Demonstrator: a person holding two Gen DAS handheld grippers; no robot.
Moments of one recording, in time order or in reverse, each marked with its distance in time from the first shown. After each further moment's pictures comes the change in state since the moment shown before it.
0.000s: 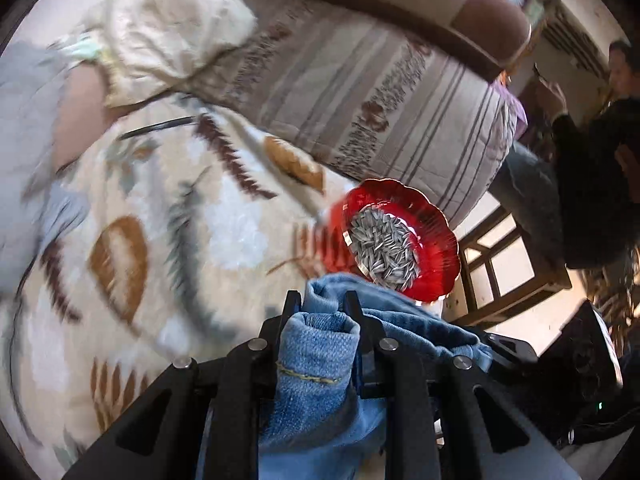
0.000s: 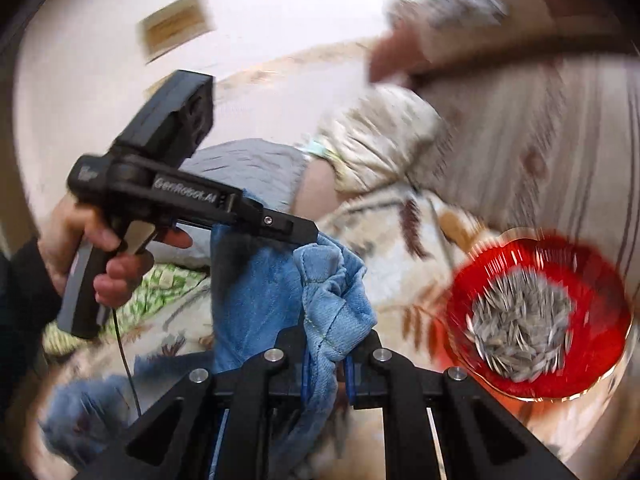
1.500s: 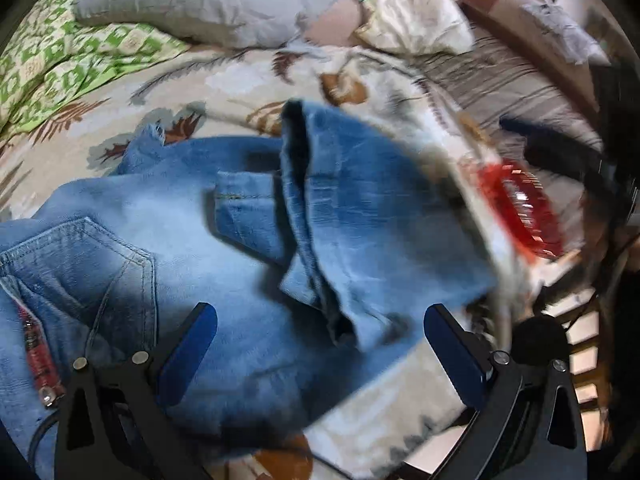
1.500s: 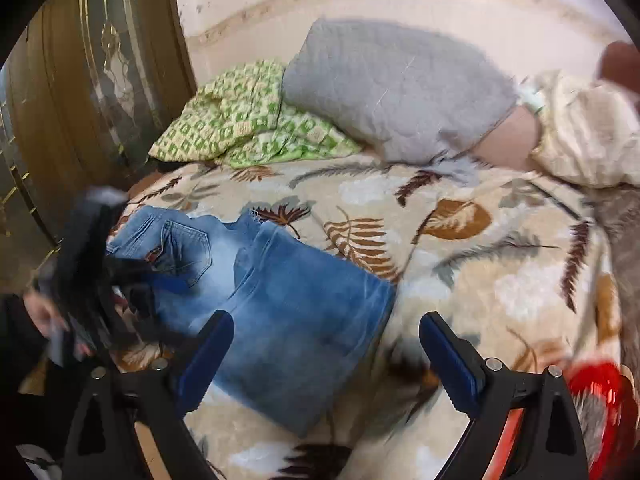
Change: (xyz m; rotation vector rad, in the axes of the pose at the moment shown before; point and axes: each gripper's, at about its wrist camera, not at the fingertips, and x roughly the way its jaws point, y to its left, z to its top) left arm -0.028 0.003 -0.248 -0.599 -0.136 0.418; right arm 0.079 0.046 0.038 -0.487 0.535 0.531
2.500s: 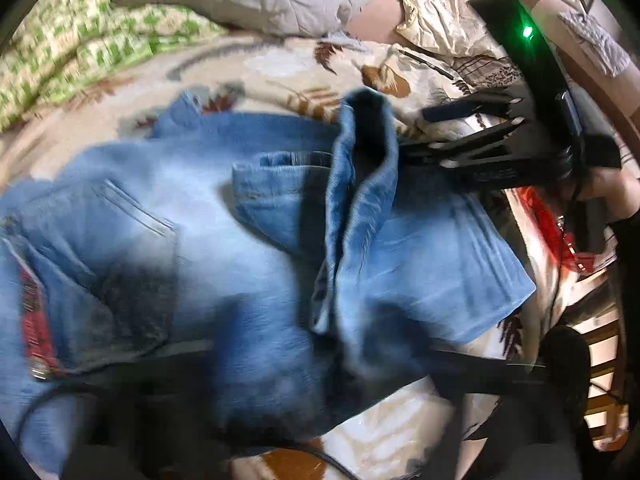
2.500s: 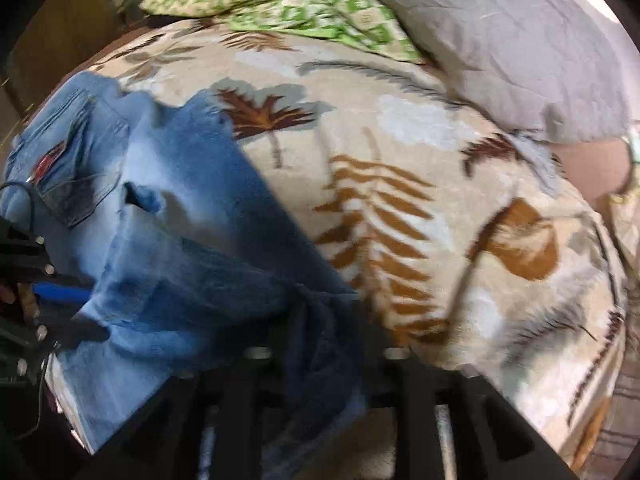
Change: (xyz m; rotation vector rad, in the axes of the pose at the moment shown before) left arm -0.002 0.008 -0.012 -0.058 -0.012 0.113; right arm 0.153 0.021 0.033 -0.284 0.332 -0.159
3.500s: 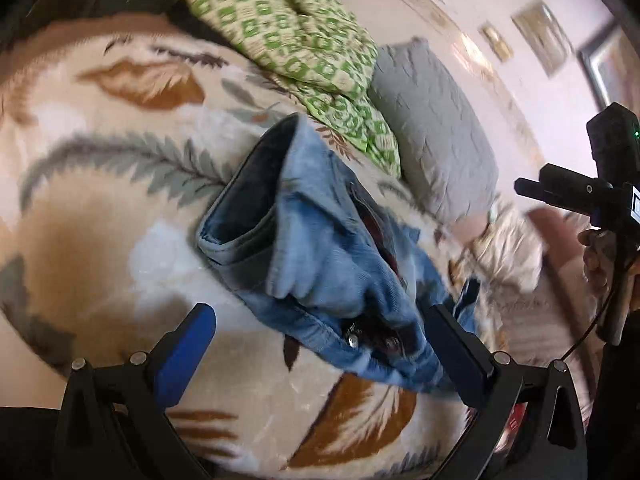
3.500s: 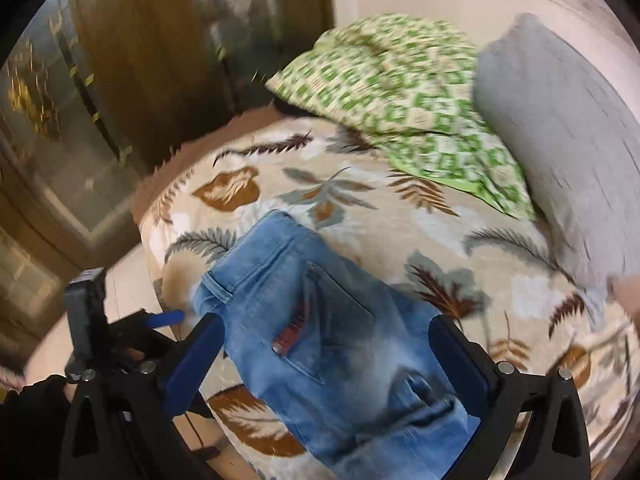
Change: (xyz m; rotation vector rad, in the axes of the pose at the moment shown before) left arm -0.108 0.176 -0.147 -0.724 -0.507 -0.096; right arm -0.142 0.189 0.151 -0.186 -0.141 0.300
